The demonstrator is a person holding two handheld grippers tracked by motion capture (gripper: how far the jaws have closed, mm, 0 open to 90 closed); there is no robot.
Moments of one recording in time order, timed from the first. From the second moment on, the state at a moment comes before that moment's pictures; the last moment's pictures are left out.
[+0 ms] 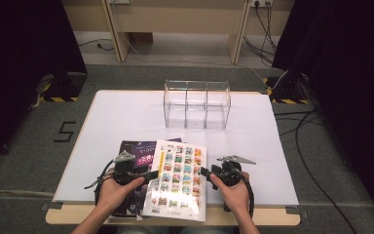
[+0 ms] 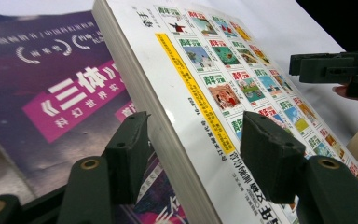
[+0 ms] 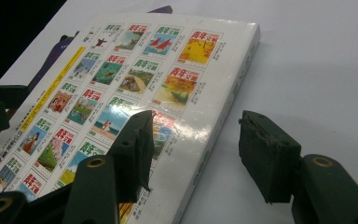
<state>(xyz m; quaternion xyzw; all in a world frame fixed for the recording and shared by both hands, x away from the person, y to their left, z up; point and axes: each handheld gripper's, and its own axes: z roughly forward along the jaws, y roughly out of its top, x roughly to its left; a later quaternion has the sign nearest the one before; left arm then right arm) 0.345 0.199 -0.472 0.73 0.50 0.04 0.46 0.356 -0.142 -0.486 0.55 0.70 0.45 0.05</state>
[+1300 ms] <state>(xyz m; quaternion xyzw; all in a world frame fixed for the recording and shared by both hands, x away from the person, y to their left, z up) 0.364 0.202 -0.477 0.68 0.56 -0.04 0.46 0.359 -0.128 -0.491 0.57 0.70 0.43 0.00</state>
